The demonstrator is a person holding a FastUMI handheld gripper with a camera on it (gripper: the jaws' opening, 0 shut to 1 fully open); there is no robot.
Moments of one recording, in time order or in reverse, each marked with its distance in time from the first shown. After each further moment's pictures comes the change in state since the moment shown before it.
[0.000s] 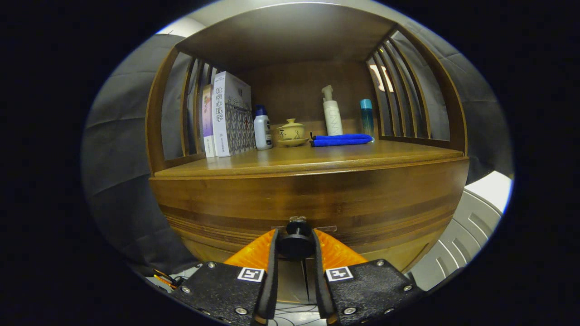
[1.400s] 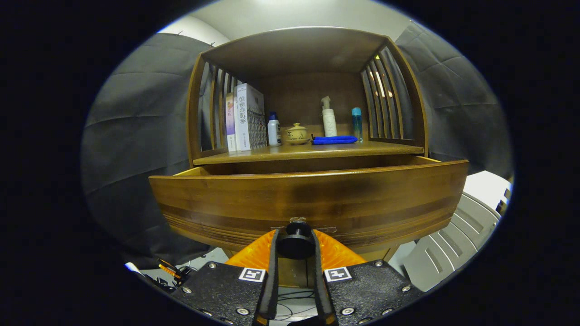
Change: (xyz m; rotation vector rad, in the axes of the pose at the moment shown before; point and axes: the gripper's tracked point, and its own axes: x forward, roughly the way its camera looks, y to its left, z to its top) arm -0.121 0.006 -0.031 0.008 -0.007 0.030
